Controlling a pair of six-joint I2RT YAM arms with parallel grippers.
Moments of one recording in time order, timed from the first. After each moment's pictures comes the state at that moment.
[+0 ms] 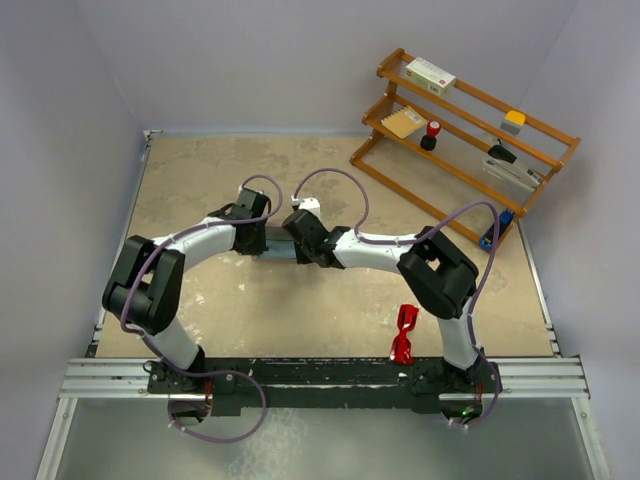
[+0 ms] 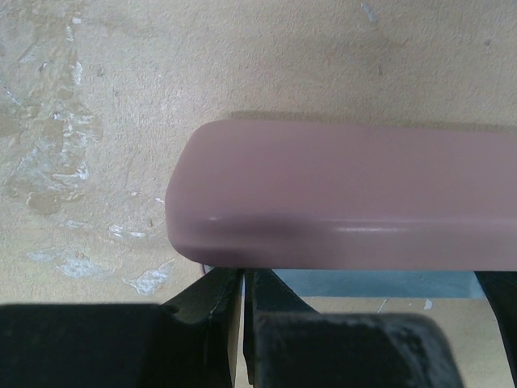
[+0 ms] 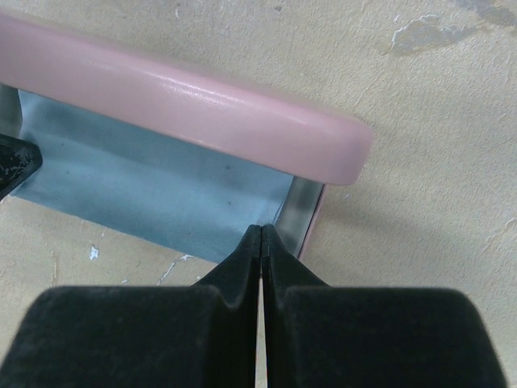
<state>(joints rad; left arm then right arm) -0.39 1.66 0.97 -0.38 -0.16 -0.42 0.91 2.00 1.32 -0.22 0.35 0.55</state>
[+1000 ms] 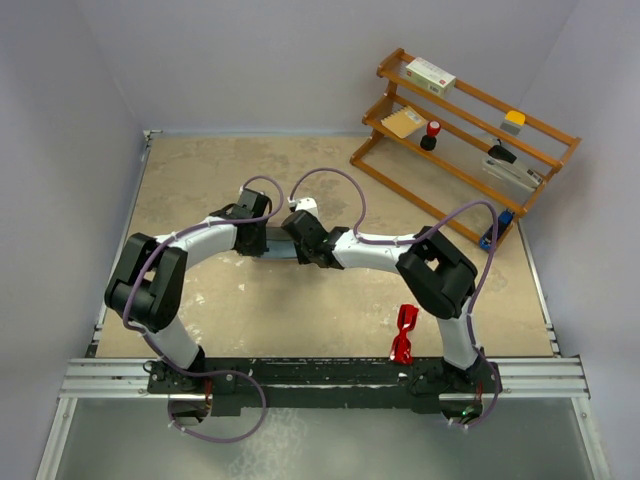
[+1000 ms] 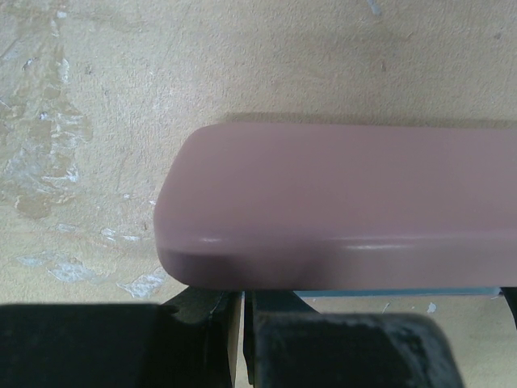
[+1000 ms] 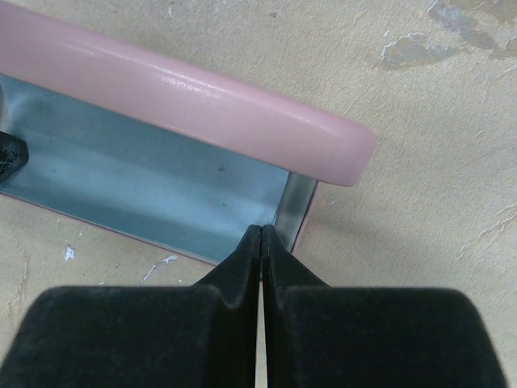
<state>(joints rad) -0.39 1.69 0.97 -0.38 -0.16 -0.41 0.91 2.01 1.32 -0.21 0.38 0.47</state>
